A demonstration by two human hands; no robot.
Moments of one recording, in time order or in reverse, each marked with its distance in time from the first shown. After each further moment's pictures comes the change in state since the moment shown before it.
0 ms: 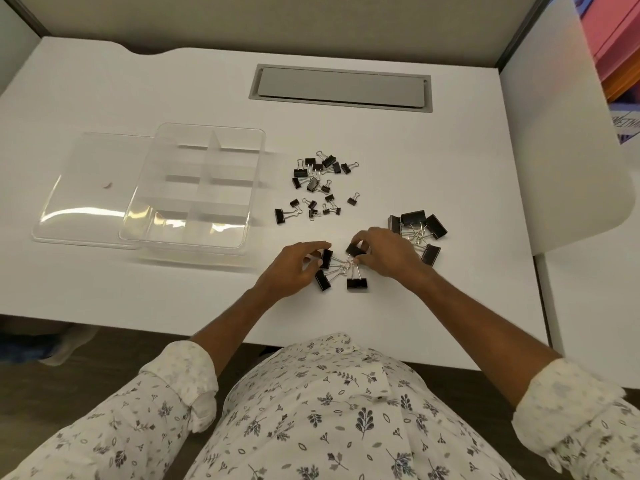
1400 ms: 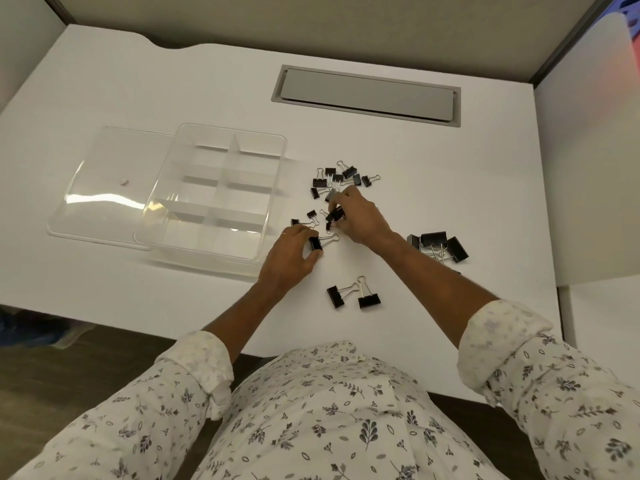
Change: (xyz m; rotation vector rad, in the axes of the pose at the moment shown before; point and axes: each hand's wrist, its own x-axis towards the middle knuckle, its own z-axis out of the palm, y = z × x) left_hand 0.030 -0.014 -0.032 0.256 0.184 -0.149; right_hand 0.109 -0.061 -0.014 0.133 0.102 -0.146
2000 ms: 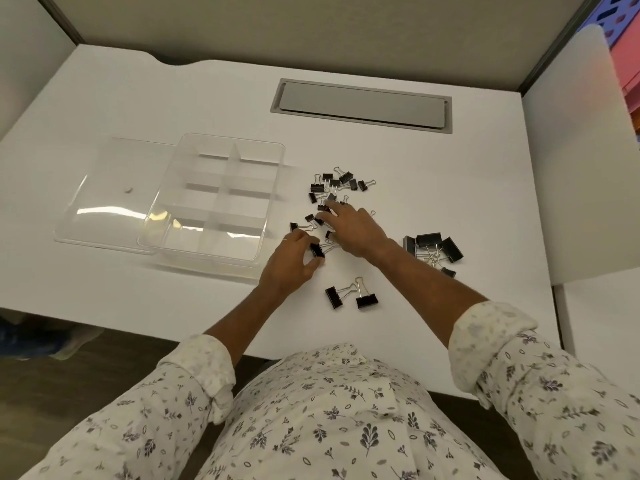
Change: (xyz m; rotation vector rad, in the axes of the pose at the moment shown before) left_hand -0.007 0.005 0.001 0.007 -0.024 0.040; right_hand -0.012 -0.001 0.009 -0.467 -0.058 -0.230
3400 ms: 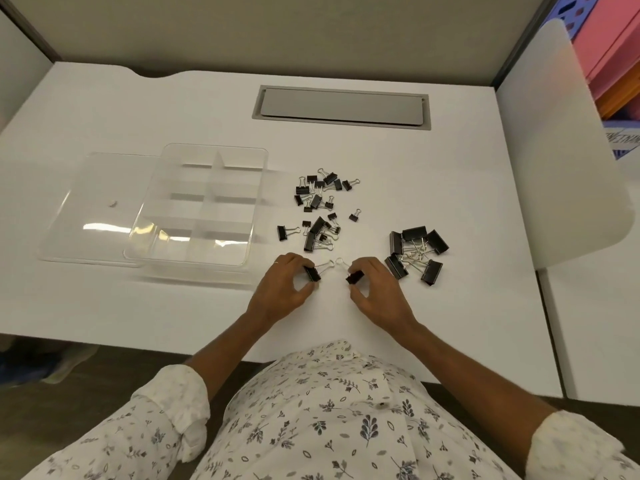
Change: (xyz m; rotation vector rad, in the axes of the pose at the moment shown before) left_hand -0.040 0.001 0.009 -0.046 -0.012 0.113; right_hand -0.150 -0.022 0.048 0.664 0.381 0.235
